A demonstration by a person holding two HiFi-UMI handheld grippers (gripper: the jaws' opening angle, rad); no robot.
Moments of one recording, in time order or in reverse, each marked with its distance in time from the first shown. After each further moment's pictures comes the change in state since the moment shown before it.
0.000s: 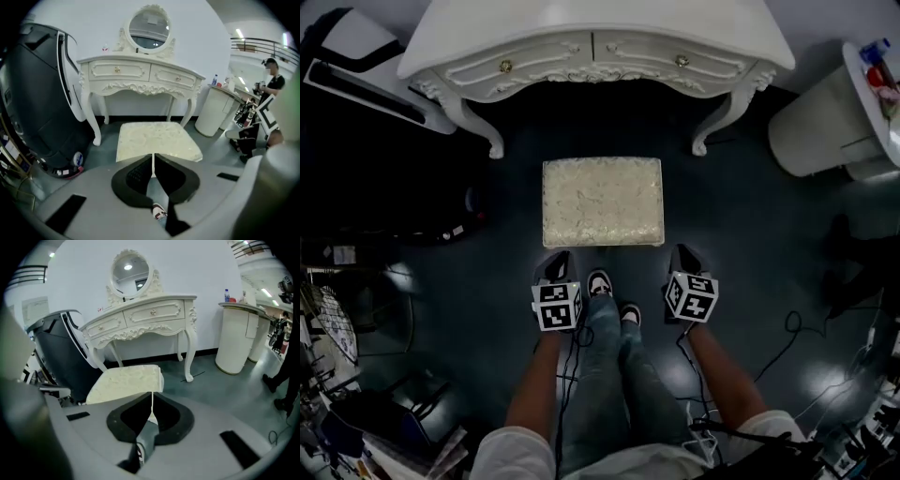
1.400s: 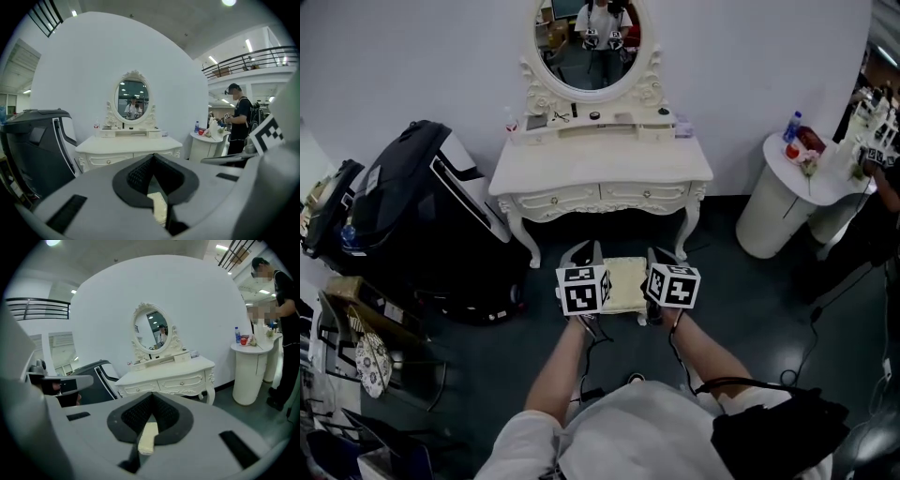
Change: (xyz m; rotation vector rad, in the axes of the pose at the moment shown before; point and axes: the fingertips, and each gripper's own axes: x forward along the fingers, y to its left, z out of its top) left arm -0.321 -0.140 0.317 0.122 -0.483 -0.031; right arm -0.299 0.115 0.267 0.016 -0.360 0.228
